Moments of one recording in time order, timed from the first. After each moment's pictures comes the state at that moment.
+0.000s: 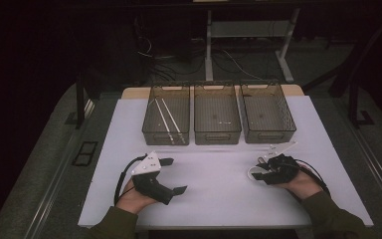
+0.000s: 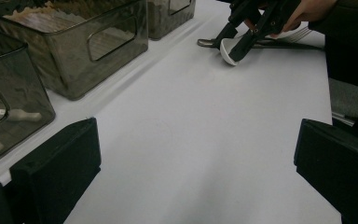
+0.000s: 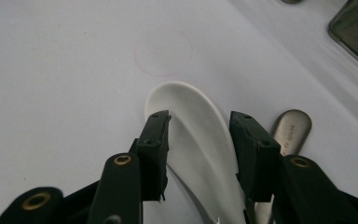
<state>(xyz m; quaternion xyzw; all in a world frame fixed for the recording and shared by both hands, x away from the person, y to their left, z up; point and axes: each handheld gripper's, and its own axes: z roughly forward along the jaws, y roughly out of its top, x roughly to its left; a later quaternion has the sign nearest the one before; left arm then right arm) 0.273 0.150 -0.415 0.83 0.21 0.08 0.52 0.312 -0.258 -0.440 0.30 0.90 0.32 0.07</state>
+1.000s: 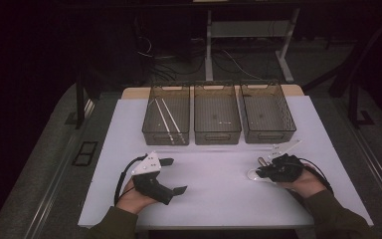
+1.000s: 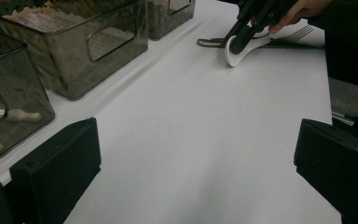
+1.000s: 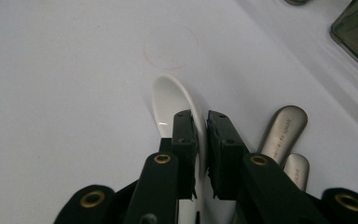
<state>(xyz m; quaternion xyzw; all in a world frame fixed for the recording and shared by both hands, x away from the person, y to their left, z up) 0.273 0.150 -0.415 0.83 0.21 0.08 0.52 0.312 -0.267 -0.434 0.28 0.90 0.32 0.06</state>
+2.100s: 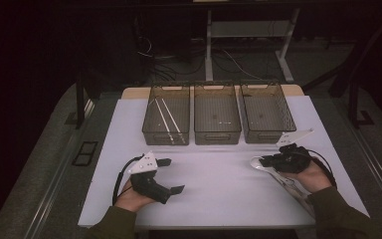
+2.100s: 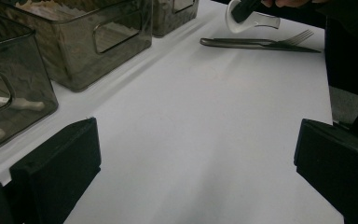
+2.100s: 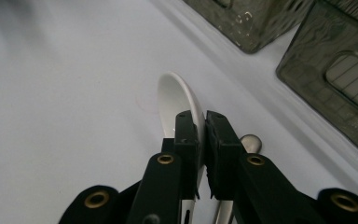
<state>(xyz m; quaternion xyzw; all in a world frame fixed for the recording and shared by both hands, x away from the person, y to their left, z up) 0.276 0.157 -0.422 0.82 0.22 0.07 0.53 0.316 -0.275 -0.397 0.32 0.87 0.36 0.07</state>
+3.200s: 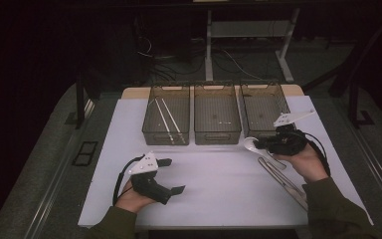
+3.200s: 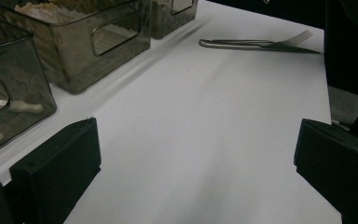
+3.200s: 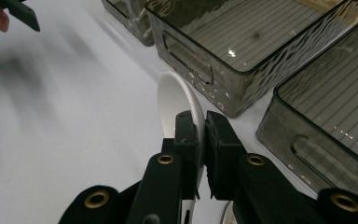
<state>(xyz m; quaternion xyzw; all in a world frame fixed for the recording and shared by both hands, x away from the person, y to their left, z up) 0.275 0.156 -0.421 0.82 0.22 0.07 0.53 0.340 -0.258 -0.357 0.35 0.84 0.40 0.09</state>
